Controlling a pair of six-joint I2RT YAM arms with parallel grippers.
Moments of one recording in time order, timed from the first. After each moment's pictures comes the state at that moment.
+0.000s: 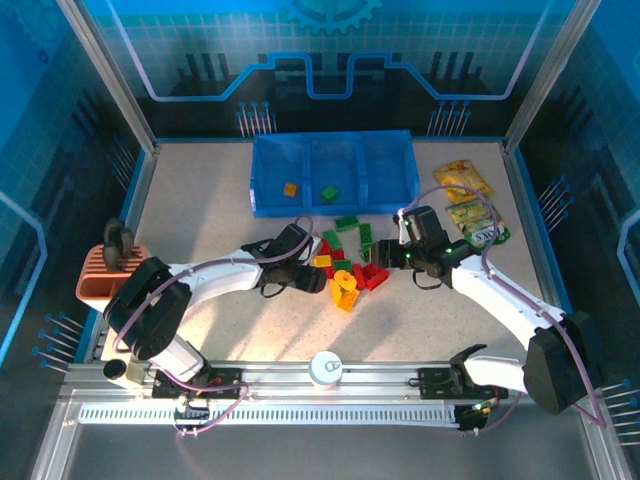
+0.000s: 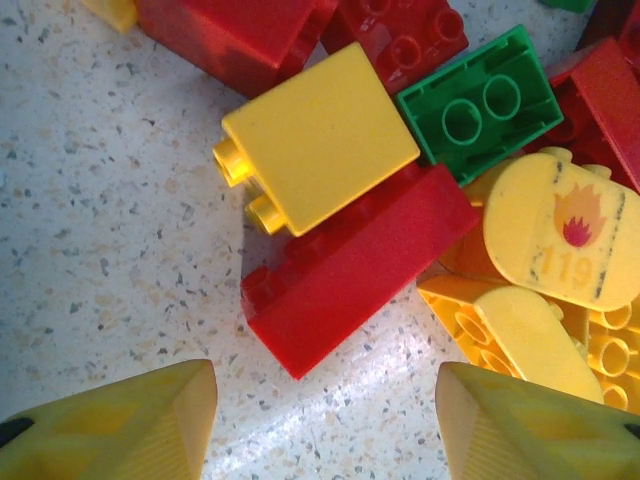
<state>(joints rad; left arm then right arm) -0.67 1.59 0.86 -0.33 0.12 -0.37 0.44 1.22 0.79 -0.48 -0.09 0.39</state>
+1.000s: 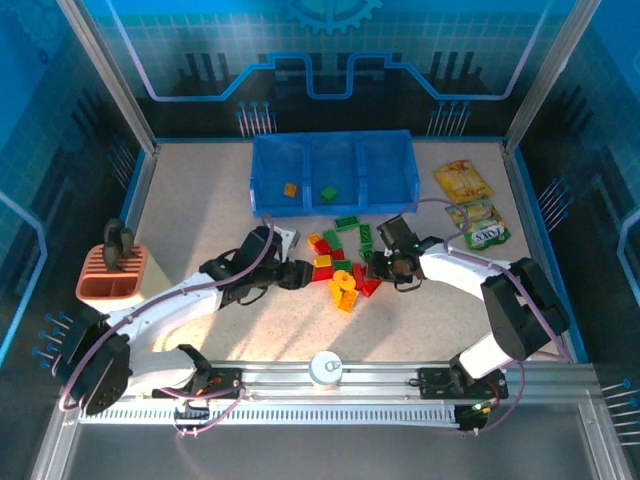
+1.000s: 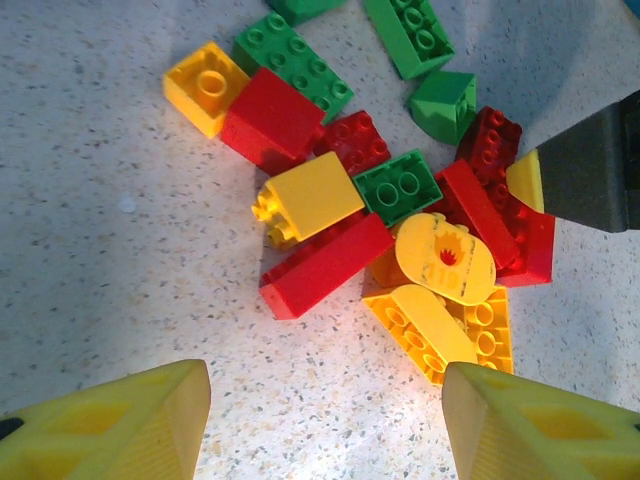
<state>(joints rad) -0.62 1.19 0.69 -0.28 0.10 -0.44 0.50 1.53 0.80 -0.43 -0.06 0.64</state>
